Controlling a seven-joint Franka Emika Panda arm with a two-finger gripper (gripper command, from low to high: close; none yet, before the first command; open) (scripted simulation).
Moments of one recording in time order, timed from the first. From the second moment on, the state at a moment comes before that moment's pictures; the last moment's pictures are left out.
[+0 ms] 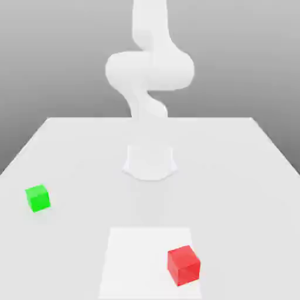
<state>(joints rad) 0.02 -0.71 0.00 -2.33 0.00 2.34 0.77</state>
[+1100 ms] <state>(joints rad) 0.14 0.33 0.01 -2.55 -0.02 2.88 0.57</state>
